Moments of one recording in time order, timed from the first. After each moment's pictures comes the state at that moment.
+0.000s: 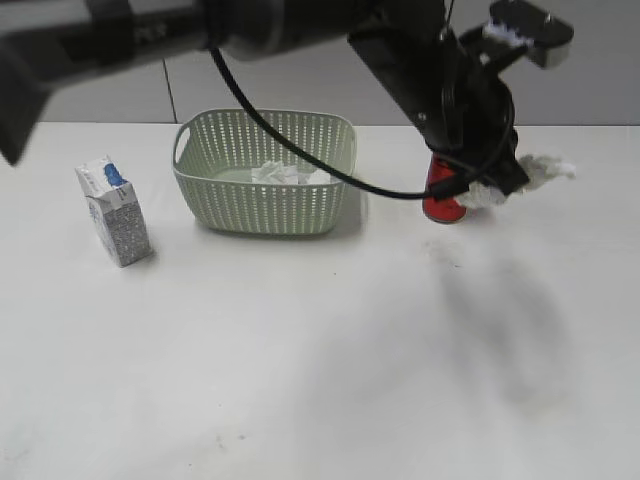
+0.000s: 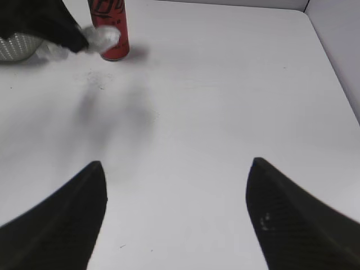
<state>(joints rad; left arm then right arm) -0.86 2.29 -2.12 -0.51 0.92 0.80 0.02 -0.01 -0.42 0.11 0.94 -0.10</state>
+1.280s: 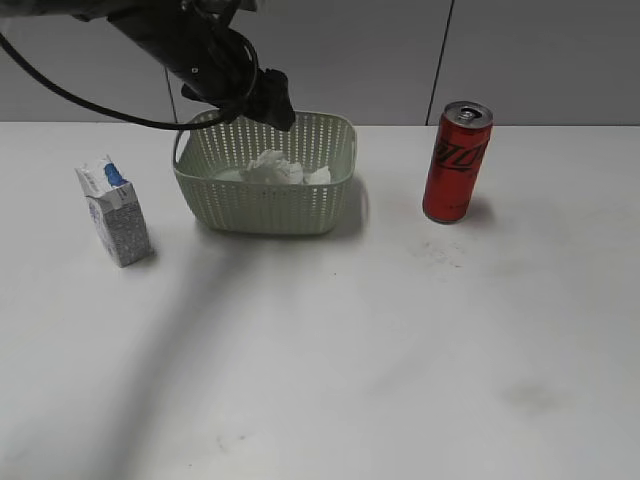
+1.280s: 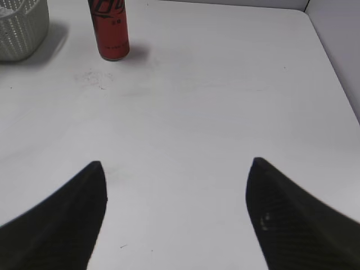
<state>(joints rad) -0.42 2.12 -1.76 -0.45 0.67 0.55 0.02 -0.01 -0.42 0.11 0.94 -0.10</state>
